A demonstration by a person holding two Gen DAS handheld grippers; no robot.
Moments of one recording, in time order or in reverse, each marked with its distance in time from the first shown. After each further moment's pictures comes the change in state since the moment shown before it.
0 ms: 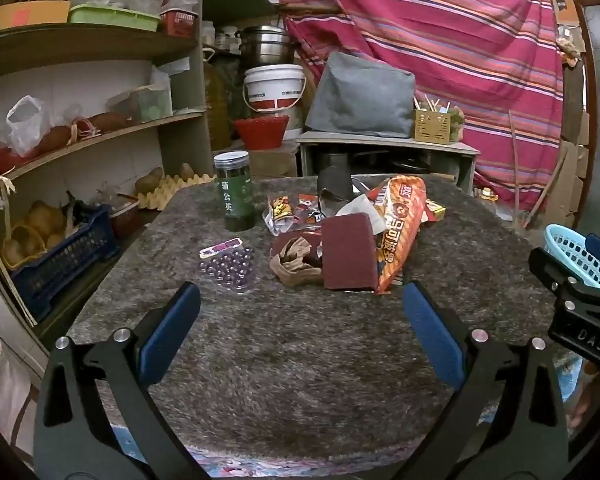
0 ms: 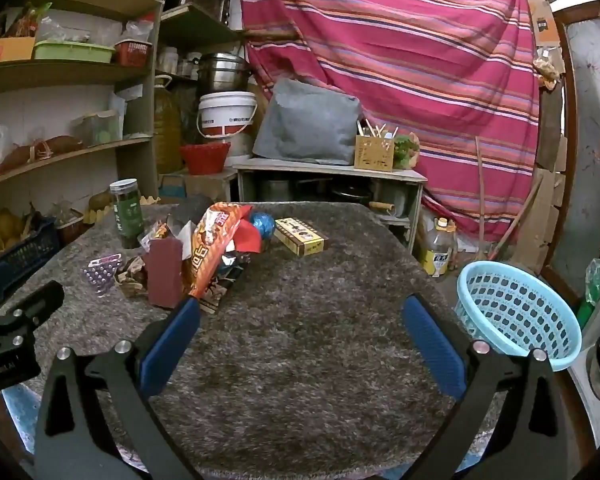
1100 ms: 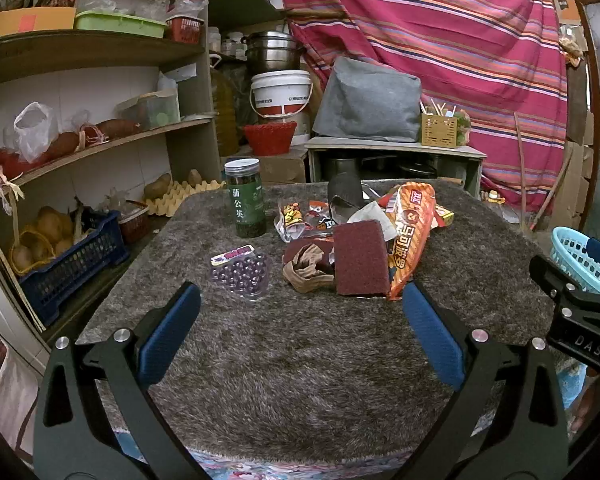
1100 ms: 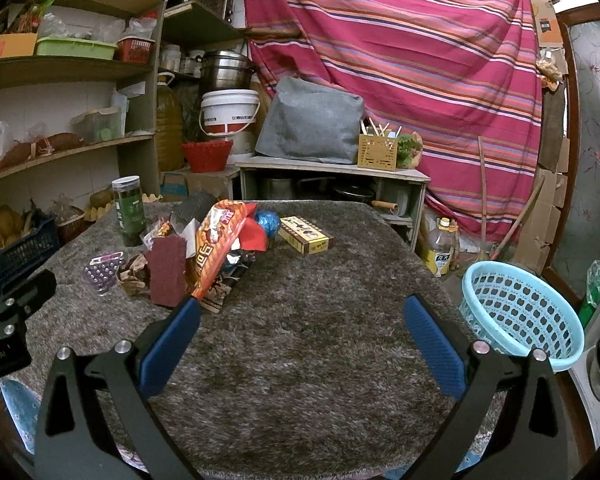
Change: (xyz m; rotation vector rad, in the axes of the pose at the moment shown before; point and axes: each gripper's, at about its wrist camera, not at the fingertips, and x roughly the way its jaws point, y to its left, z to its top) left arm 0.000 0.006 0.001 0.004 -0.020 0.031; right arm 0.002 0.005 0.001 -0.007 0.007 0.006
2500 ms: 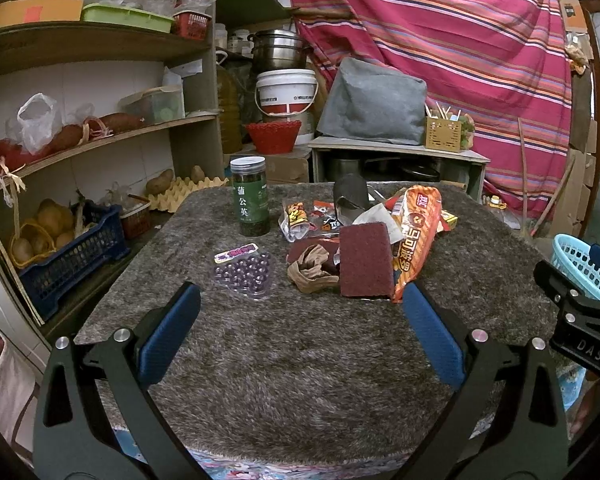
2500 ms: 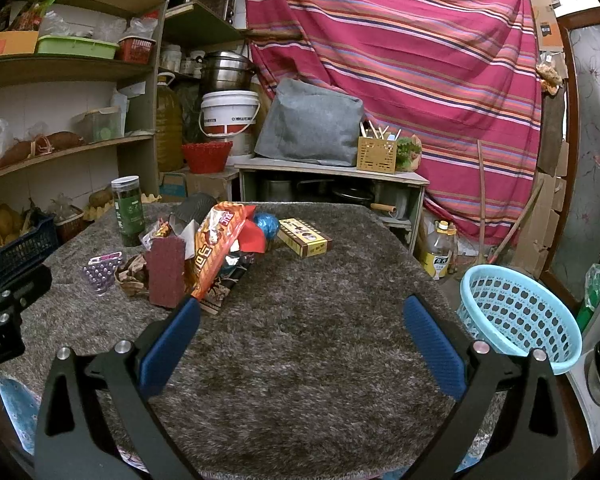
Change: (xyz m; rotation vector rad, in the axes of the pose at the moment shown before) left arm 0.002 0.004 -0.001 -0.010 -0.001 0.002; right arm 0.000 -0.002 0.000 -0.008 -0.001 -0.003
